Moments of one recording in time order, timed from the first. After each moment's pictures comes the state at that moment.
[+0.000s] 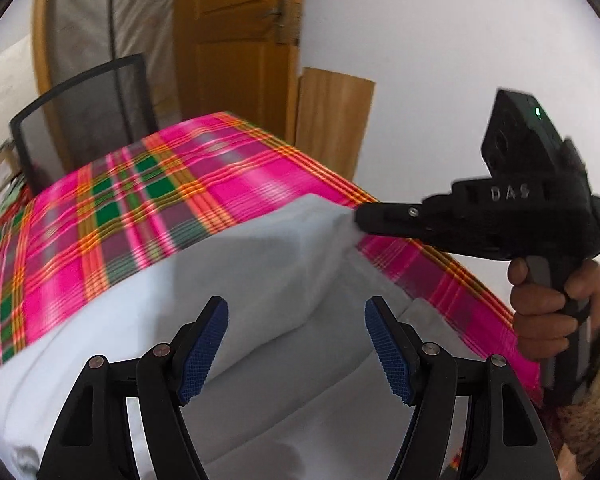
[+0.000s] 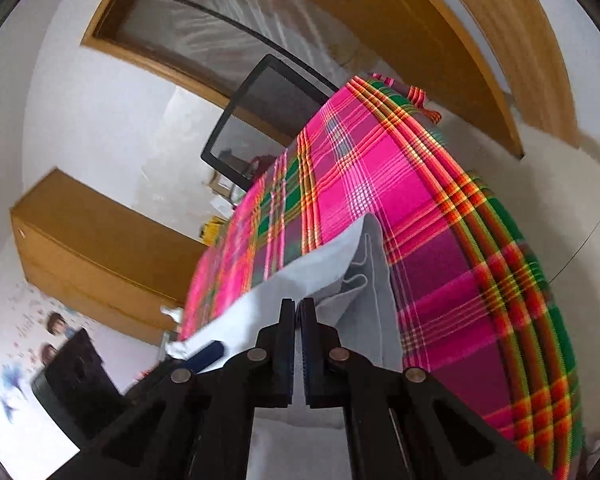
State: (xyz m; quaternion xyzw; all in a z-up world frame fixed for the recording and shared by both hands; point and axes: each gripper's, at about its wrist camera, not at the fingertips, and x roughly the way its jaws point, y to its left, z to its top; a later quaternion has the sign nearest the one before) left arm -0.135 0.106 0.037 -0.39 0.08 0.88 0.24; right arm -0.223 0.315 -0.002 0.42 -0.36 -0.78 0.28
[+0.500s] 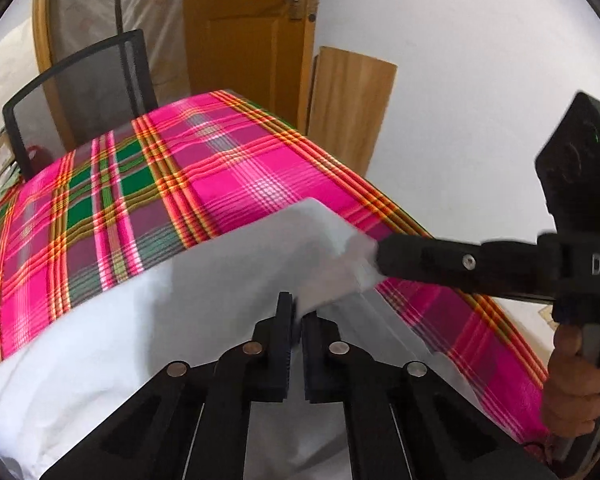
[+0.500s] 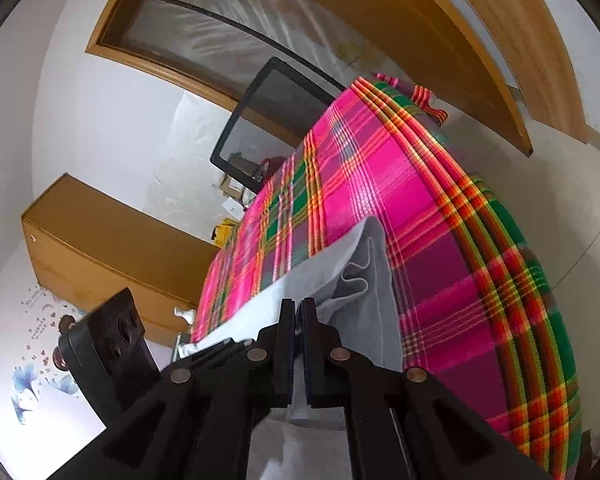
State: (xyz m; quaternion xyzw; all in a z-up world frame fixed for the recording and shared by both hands) left arm -0.179 0.132 0.020 -0.43 0.06 0.88 0.20; right arm -0.225 0.321 -0.002 0.42 -0.36 -0.78 0.29
